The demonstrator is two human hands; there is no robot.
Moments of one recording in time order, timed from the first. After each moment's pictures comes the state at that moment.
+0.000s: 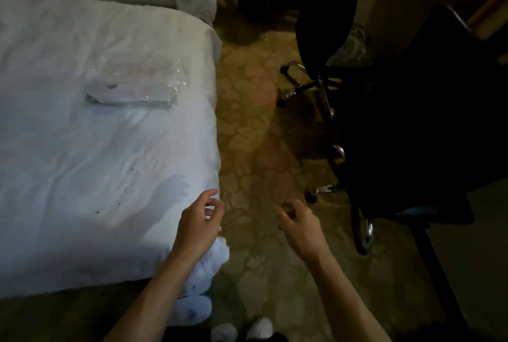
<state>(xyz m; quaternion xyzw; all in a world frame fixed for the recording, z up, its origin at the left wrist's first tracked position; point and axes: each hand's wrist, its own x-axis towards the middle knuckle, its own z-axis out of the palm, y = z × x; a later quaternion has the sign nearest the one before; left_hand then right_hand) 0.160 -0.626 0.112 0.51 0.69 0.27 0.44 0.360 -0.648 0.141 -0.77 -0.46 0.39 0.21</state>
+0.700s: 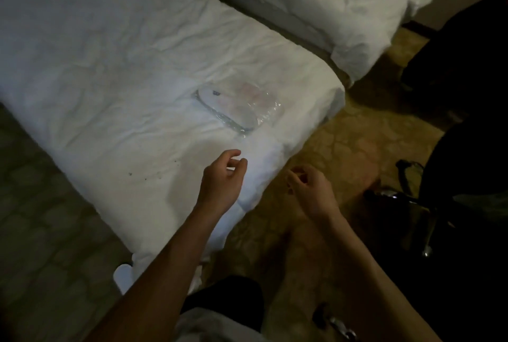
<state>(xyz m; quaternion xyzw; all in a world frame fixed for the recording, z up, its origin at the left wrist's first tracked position) 0.236 -0.426 0.179 0.25 0.81 0.47 0.26 0.384 -0.318 0.203 -0.50 -0.73 0.45 0.10</state>
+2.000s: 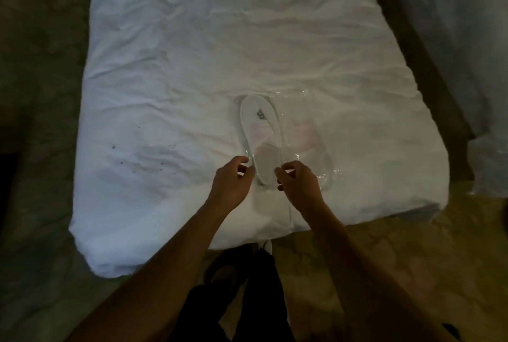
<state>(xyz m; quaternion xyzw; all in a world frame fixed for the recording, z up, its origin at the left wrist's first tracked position) 0.092 -0.183 0.063 -0.08 0.85 0.47 0.23 0.121 -0.036 0.091 -0.29 -0.83 0.44 -0.15</state>
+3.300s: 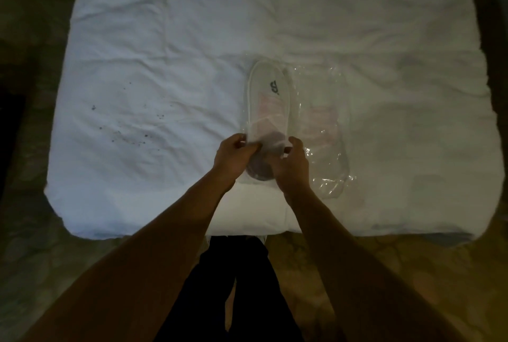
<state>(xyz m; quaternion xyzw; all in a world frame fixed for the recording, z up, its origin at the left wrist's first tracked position) 0.037 -0.137 -0.020 -0.24 0.77 0.54 0.25 0.058 -0.019 0.004 -0.30 -0.81 0.47 -0.18</state>
